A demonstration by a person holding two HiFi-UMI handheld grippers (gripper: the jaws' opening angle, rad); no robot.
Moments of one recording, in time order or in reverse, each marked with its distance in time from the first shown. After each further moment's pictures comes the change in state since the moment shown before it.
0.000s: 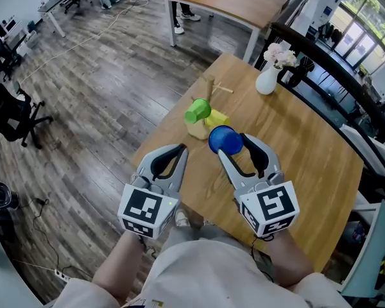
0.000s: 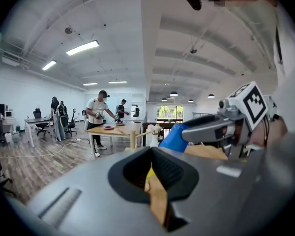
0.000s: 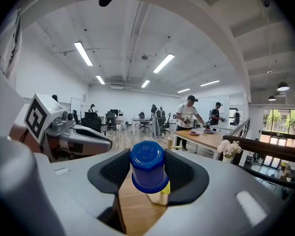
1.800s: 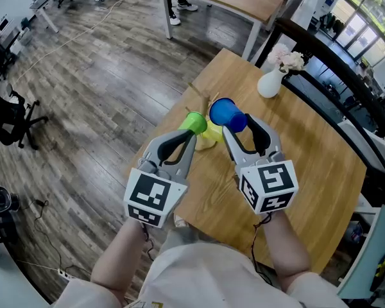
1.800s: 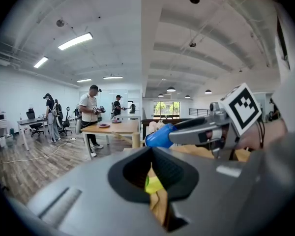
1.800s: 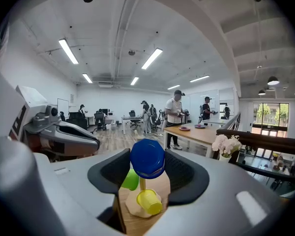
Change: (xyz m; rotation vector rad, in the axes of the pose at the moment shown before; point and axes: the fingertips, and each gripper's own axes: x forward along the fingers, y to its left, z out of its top) left arm 0.116 0.039 0.013 0.027 0.051 -0.052; right arm 0.103 -0.102 -0.010 0.072 0.035 -0.096
